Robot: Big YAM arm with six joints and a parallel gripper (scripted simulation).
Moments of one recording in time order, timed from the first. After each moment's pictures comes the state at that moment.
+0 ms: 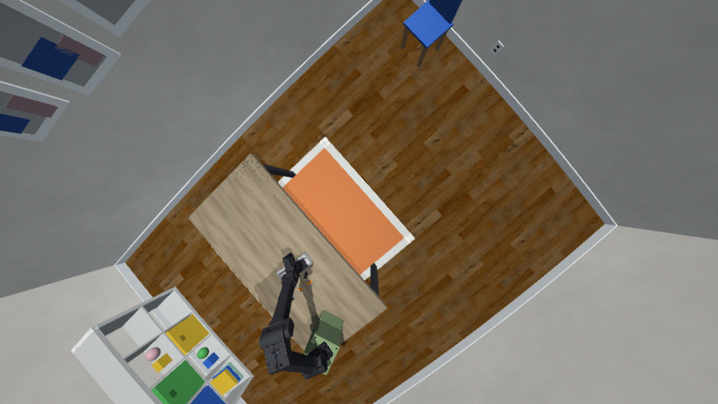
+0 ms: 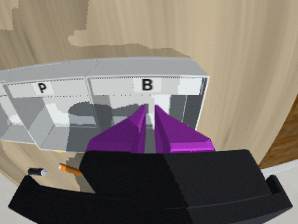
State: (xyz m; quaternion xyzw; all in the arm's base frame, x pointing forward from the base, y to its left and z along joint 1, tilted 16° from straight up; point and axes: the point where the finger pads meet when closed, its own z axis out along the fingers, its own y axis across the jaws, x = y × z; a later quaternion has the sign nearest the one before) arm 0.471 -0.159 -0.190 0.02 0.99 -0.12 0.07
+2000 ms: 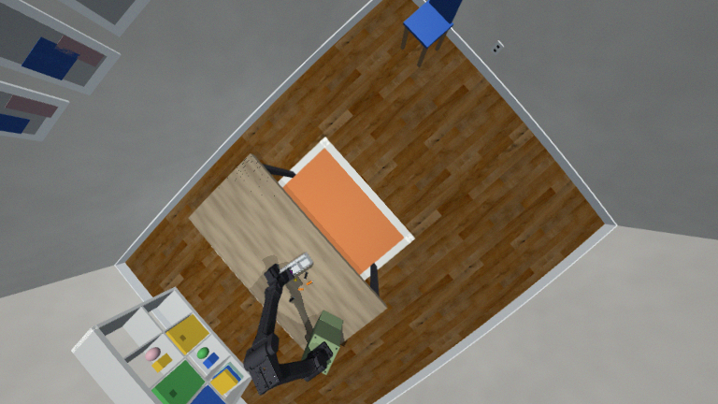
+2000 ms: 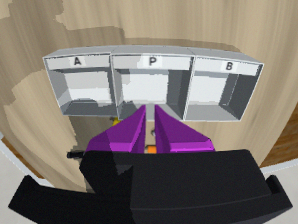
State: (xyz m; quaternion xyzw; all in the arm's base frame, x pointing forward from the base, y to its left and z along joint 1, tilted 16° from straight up) arm 0.466 -0.061 -0.163 0.01 0.99 -0.12 0.06
